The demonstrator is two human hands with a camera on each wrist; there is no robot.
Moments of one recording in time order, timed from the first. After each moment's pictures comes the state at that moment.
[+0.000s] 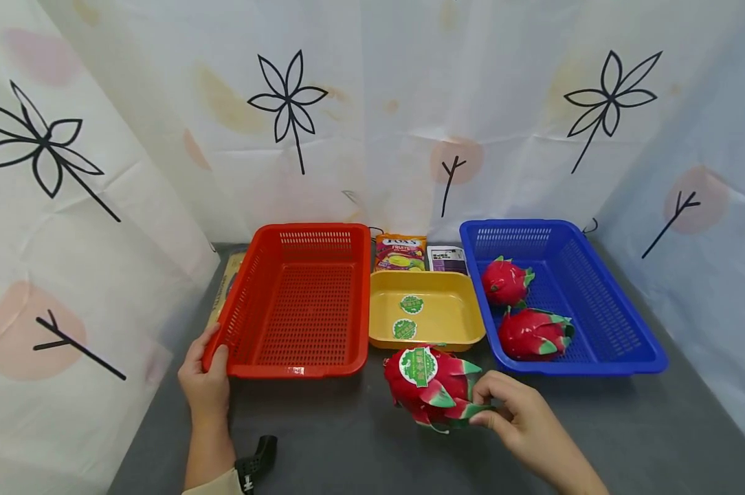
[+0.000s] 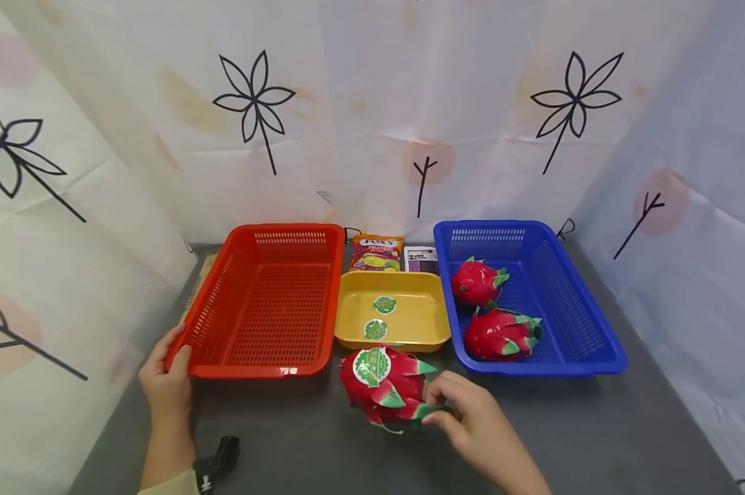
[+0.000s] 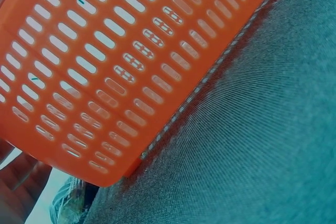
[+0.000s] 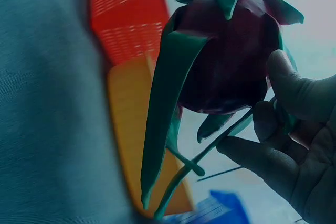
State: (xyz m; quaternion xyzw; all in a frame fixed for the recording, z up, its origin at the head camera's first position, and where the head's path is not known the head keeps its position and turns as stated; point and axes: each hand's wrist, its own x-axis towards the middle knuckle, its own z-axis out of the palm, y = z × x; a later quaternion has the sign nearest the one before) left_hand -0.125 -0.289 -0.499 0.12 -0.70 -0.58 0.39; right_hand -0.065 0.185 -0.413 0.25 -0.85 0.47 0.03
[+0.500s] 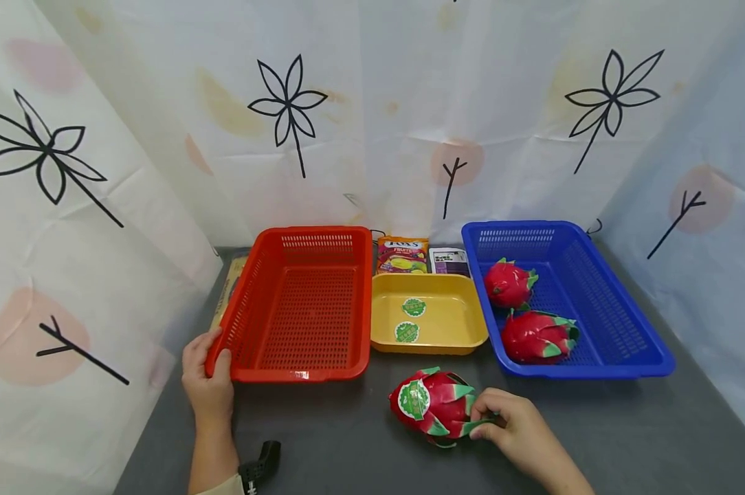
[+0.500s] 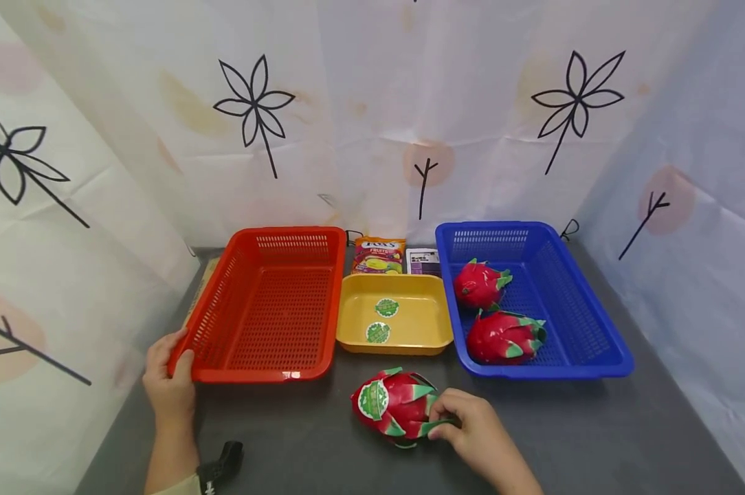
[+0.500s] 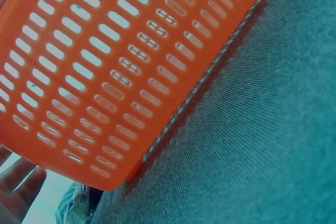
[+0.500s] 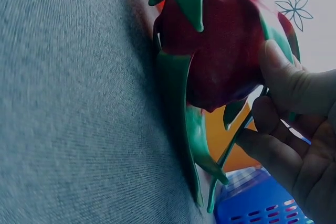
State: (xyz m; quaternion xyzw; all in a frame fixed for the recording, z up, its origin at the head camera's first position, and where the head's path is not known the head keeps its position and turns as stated) left_hand -0.112 -0.266 -0.464 0.10 -0.73 -0.53 0.42; right_hand -0.076 0.194 -0.470 0.22 -0.86 0.46 0.00
